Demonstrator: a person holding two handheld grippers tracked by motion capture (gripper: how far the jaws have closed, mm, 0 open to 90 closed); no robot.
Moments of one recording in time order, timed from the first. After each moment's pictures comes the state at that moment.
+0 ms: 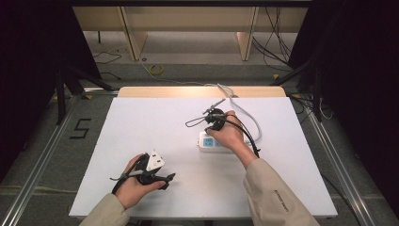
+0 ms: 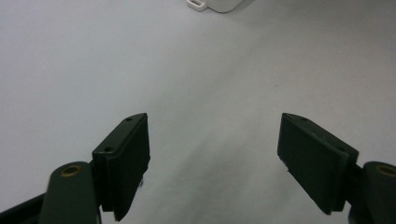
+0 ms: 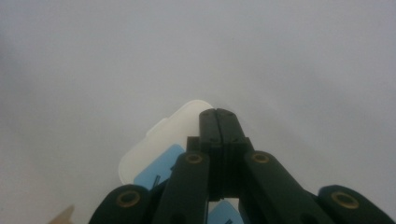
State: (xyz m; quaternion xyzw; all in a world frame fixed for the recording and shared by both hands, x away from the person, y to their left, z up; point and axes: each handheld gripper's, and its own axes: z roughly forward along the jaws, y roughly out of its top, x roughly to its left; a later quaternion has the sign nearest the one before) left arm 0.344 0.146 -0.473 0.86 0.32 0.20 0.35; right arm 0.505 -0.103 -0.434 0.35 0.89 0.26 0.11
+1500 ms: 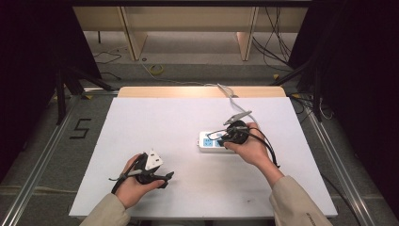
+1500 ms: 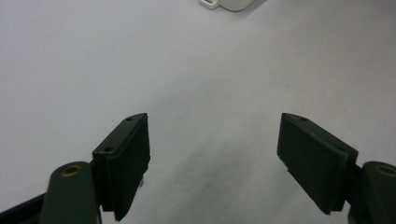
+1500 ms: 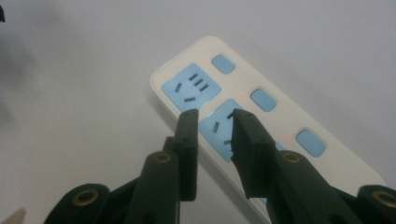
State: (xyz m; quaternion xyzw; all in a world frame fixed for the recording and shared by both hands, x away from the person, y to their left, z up) left arm 0.345 0.150 -0.474 0.85 0.34 0.21 0.35; right arm 0.451 -0.165 -0.428 0.35 0.88 0.32 0.10
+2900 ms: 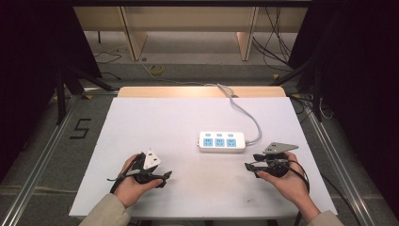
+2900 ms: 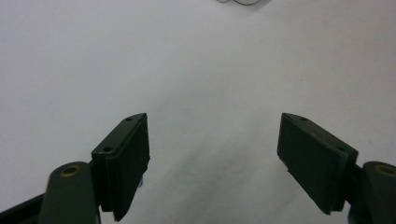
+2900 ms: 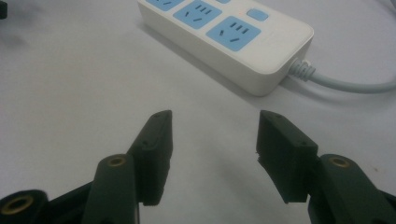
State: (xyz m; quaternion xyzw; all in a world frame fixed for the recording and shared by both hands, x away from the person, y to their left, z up) left arm 0.346 0.155 -0.476 0.85 0.35 0.21 0.34; right arm 0.365 -0.265 -0.460 0.38 0.83 0.38 0.14
